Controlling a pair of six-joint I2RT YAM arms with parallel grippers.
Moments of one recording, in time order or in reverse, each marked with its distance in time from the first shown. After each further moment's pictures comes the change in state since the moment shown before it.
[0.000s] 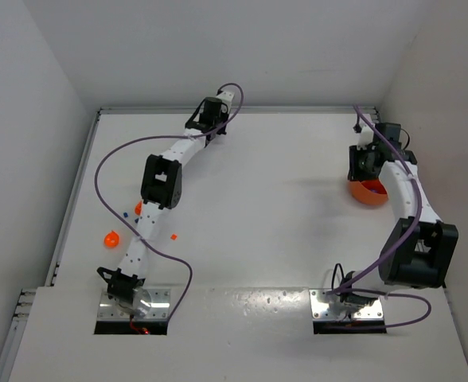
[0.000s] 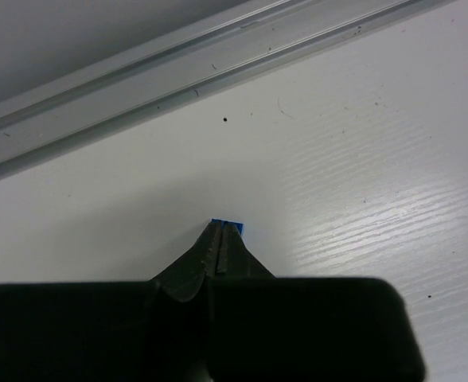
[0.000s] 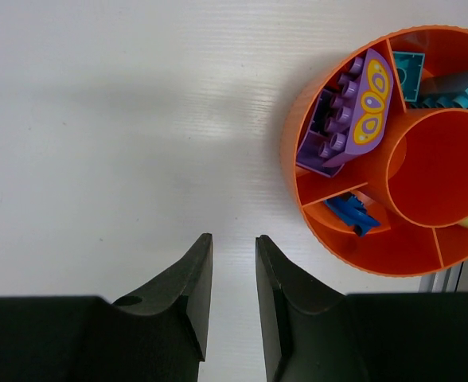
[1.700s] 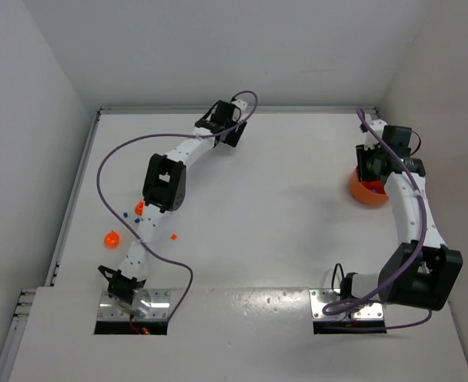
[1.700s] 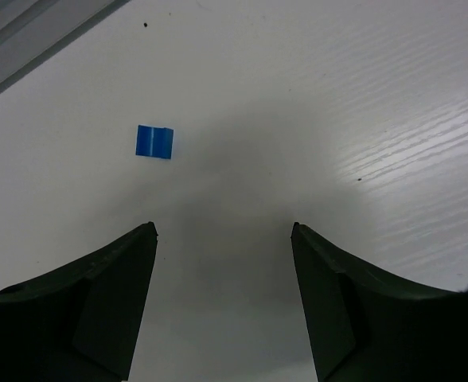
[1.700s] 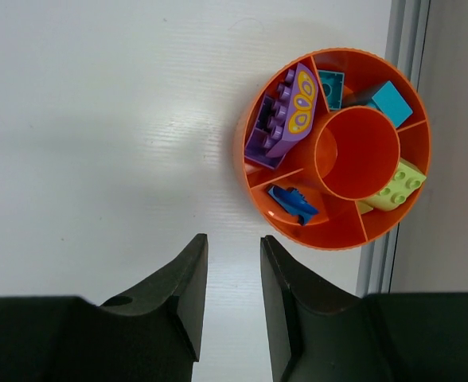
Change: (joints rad) left arm -0.078 -0.125 -0.095 -0.208 -0.076 0.069; right arm -0.023 -0.137 -0.039 0.023 0.060 -0.094
